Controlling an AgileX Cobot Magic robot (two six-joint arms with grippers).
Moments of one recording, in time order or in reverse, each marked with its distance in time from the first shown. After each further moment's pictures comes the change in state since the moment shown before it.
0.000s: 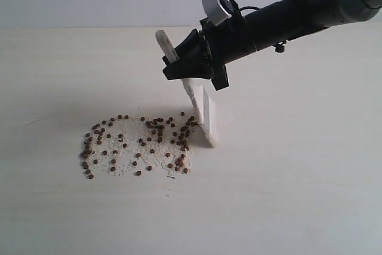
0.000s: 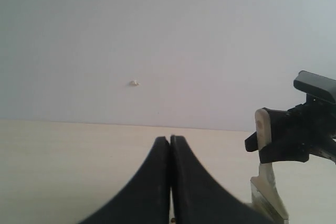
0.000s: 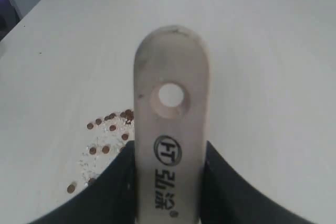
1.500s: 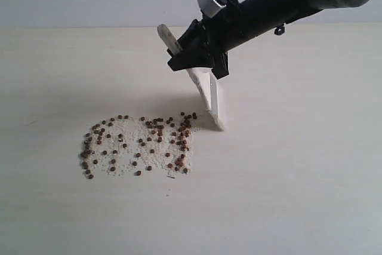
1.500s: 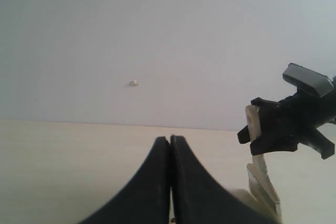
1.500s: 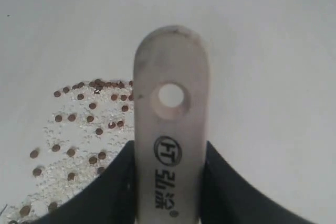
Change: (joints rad) left arm 0.000 0.000 0.000 0.000 0.000 0.000; right arm -0.007 0.042 -0.155 -0.147 -0.047 0.102
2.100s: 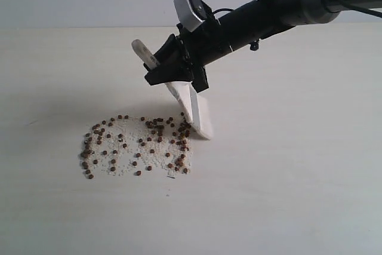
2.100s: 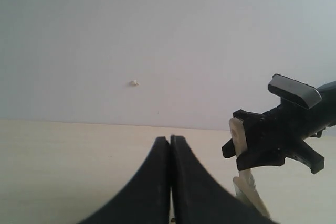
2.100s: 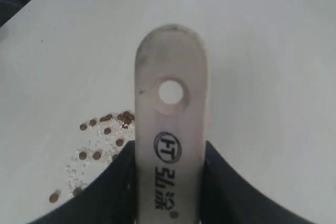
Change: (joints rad) left arm 0.000 0.000 0.000 0.000 0.000 0.000; right arm 0.069 0.079 -0.030 0.085 0.059 -0.038
